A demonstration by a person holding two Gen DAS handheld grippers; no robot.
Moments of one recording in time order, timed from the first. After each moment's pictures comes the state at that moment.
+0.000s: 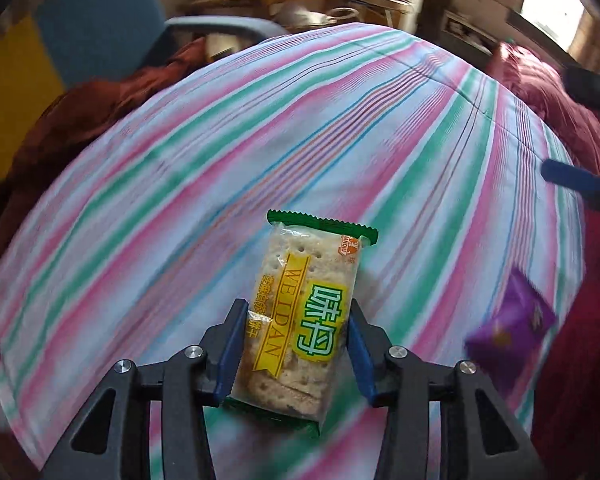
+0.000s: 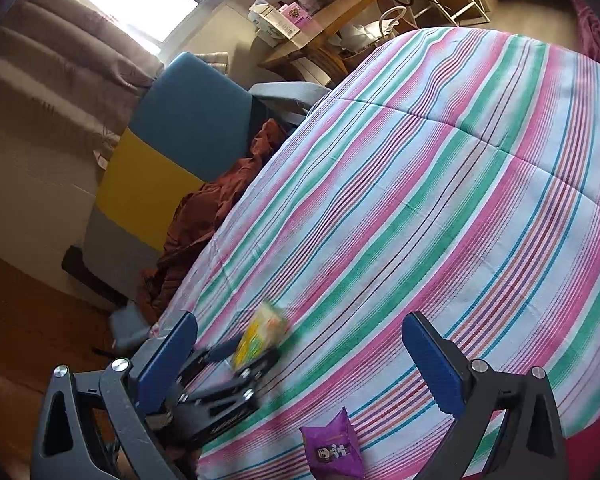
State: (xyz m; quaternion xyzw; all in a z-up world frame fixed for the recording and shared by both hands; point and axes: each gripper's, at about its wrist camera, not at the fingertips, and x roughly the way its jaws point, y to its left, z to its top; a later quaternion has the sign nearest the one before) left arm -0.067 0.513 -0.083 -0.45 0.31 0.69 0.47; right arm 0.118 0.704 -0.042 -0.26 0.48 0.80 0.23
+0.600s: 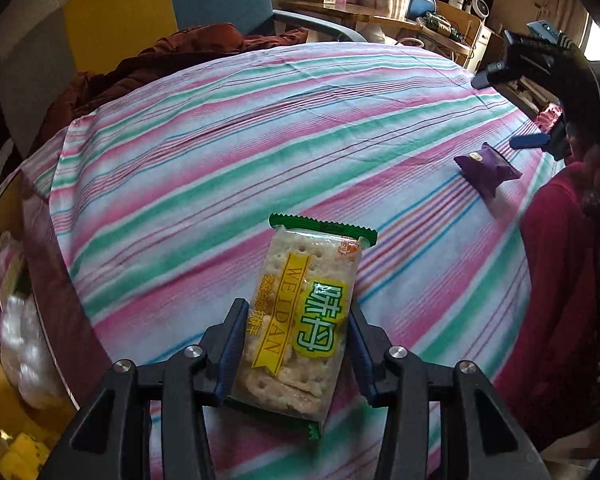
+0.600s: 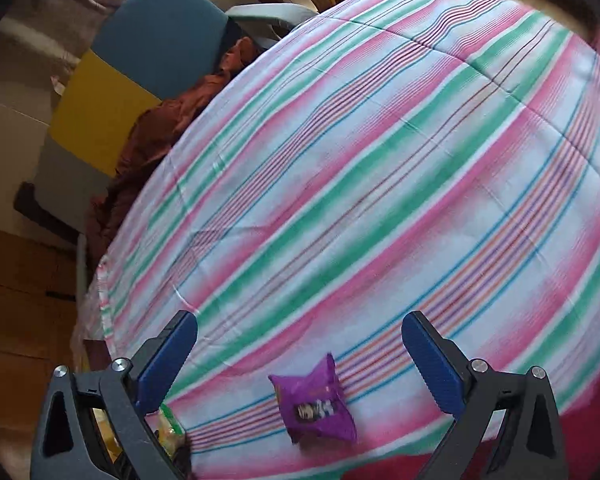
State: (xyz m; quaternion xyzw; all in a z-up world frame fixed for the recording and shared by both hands) left arm -0.008 0.333 -0.078 -0.46 0.22 0.76 0.40; right arm 0.083 0.684 -0.070 -0.42 0.45 0.75 0.23
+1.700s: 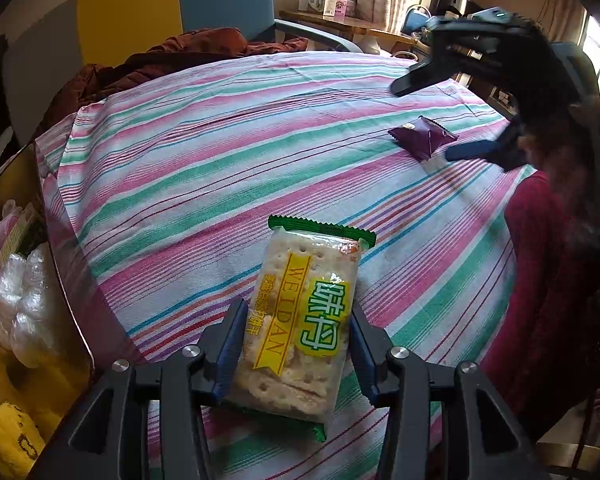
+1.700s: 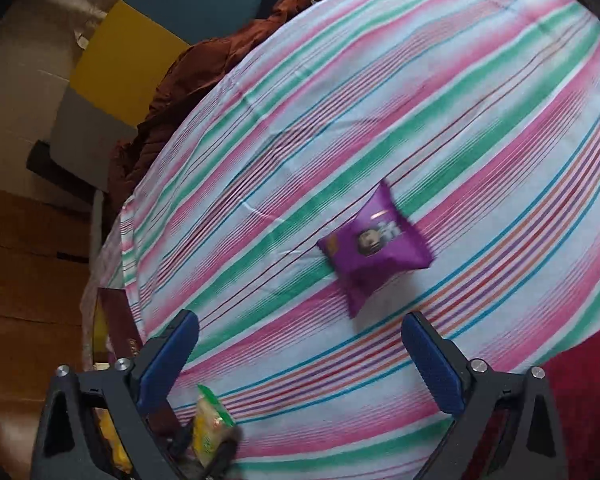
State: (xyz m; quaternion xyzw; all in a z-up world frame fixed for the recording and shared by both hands) left arm -0.003 0.308 -0.085 -0.46 0.19 0.77 0.41; right arm 0.045 0.593 -0.079 -0.44 0.46 0.75 0.18
